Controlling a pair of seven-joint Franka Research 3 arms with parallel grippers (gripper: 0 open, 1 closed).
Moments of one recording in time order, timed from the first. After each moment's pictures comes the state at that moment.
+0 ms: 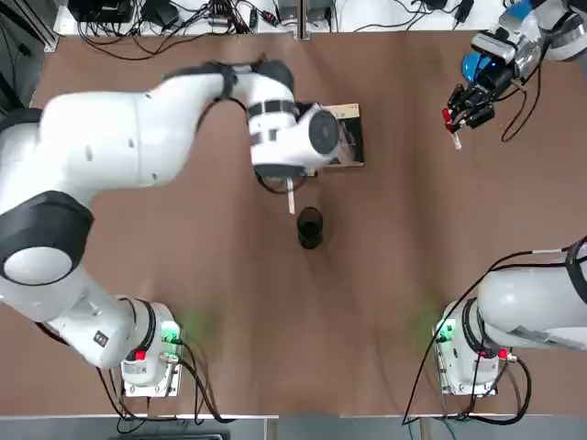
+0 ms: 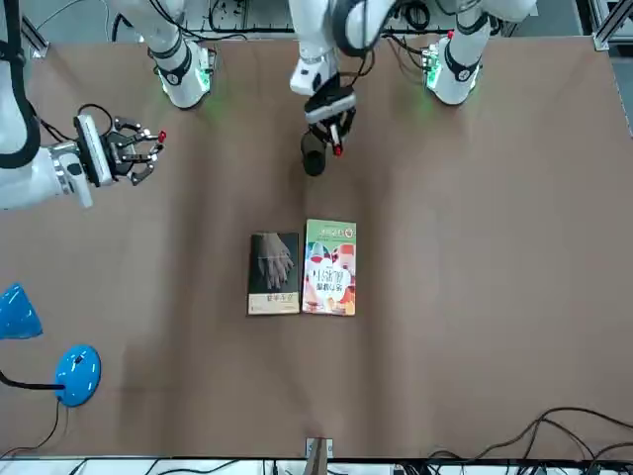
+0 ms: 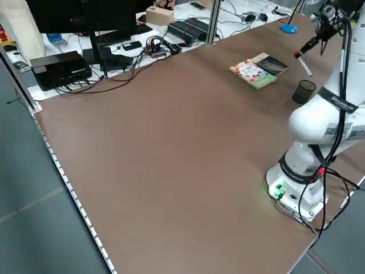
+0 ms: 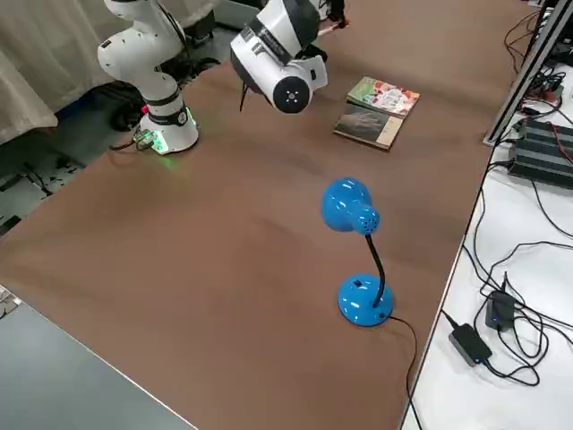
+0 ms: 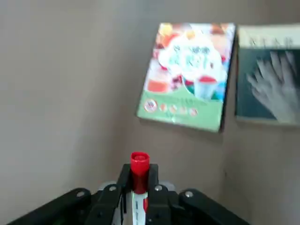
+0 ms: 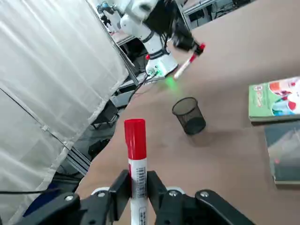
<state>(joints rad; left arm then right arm) -0.58 0.26 -0.62 -1.92 0.65 1.98 -1.61 -0.18 0.11 -0.01 -2.05 0.75 1.25 -1.96</state>
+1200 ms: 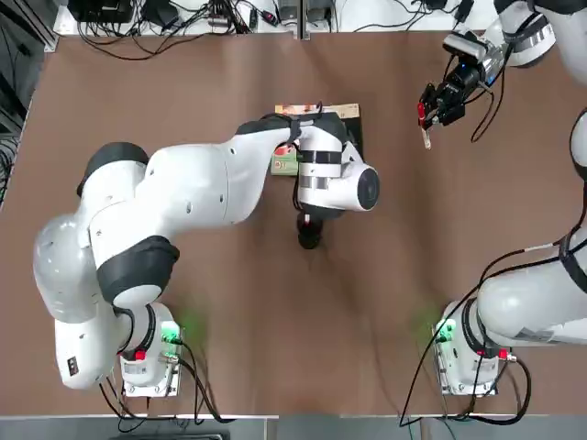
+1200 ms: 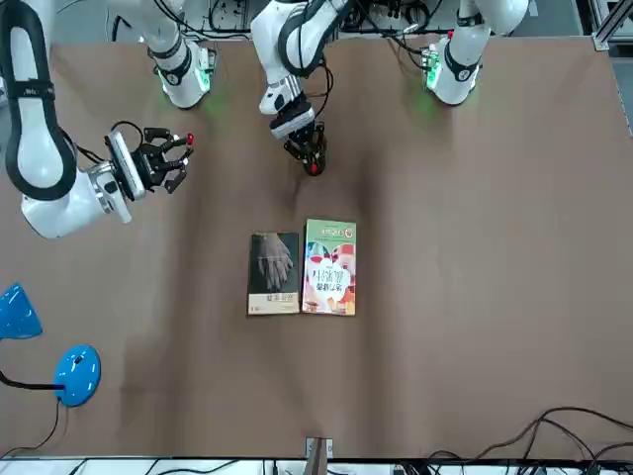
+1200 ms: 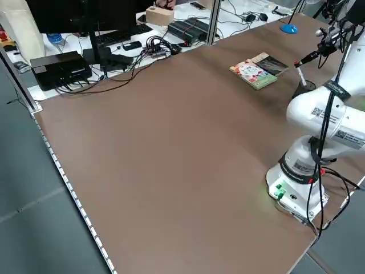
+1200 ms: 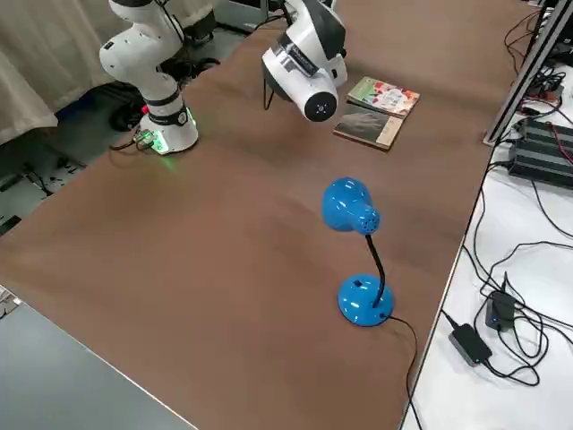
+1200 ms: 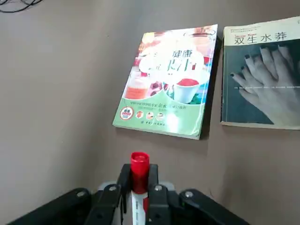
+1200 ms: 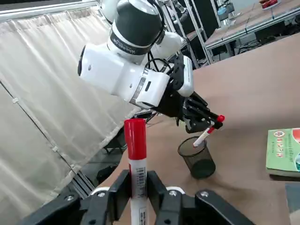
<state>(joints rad) -1.23 0.53 0.00 -1.66 0.65 1.92 -1.65 -0.09 0.23 0.00 -2.01 0.90 1.21 -2.00</state>
